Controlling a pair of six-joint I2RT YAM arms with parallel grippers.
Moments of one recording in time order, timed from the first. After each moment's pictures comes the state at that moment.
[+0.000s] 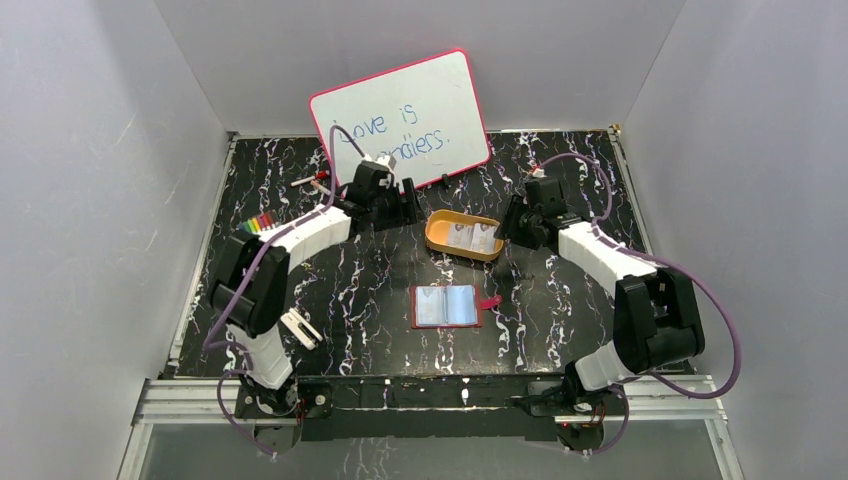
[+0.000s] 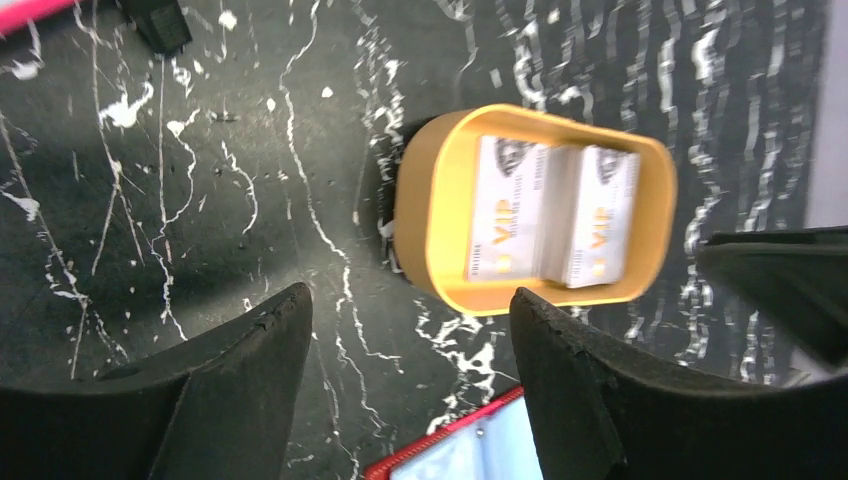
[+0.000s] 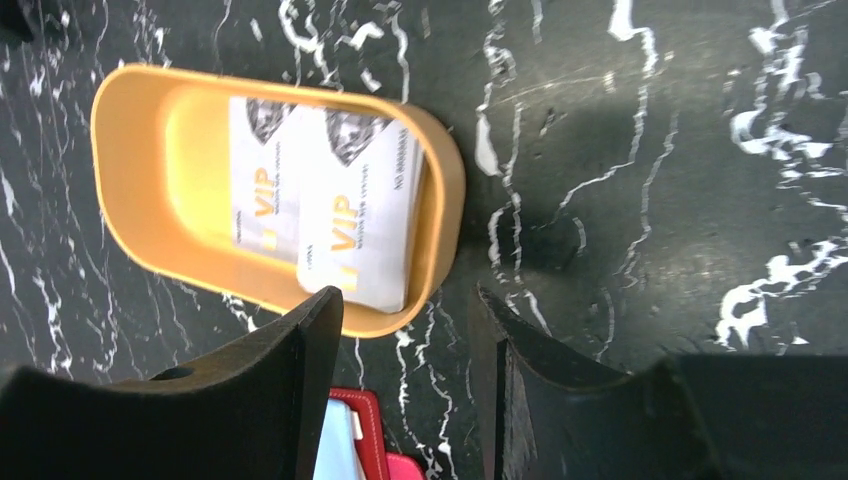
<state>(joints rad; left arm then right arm) -0.51 1.75 1.22 -0.15 0.15 -0.60 0.32 1.48 0.93 -0.31 -0.06 0.53</state>
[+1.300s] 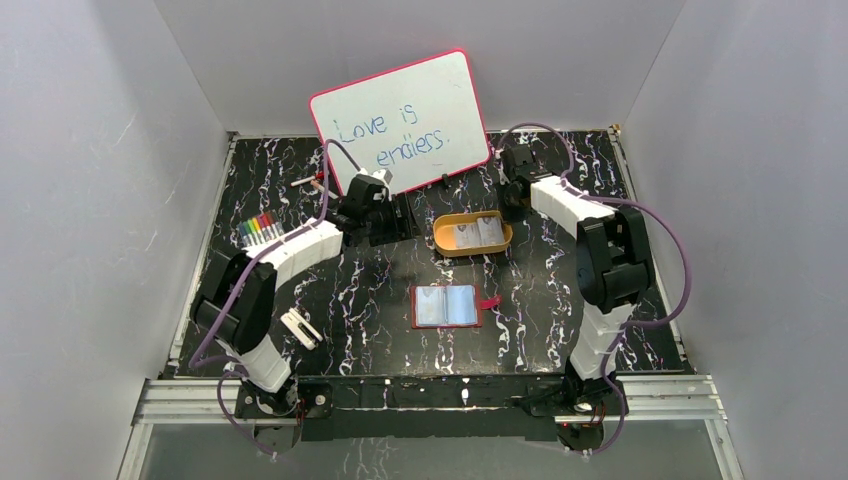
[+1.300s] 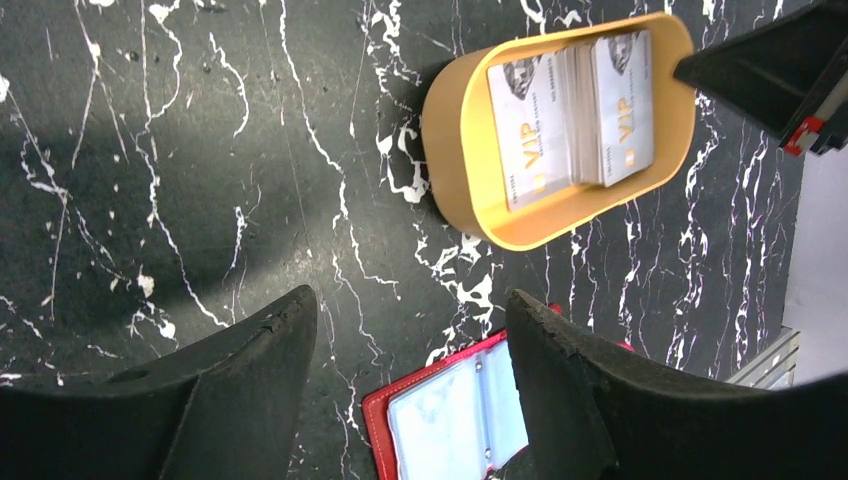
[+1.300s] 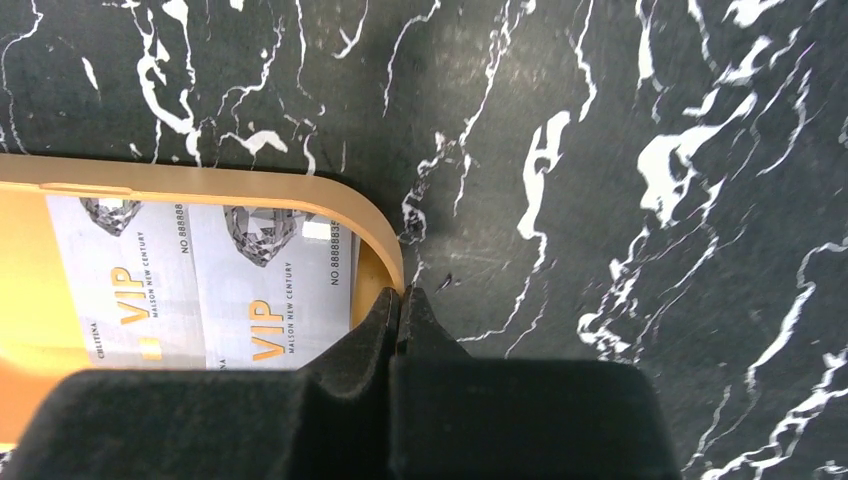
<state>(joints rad) -0.52 1.67 1.08 -0.16 0.17 -0.61 0.32 1.88 1.35 -0.54 0.09 0.10</state>
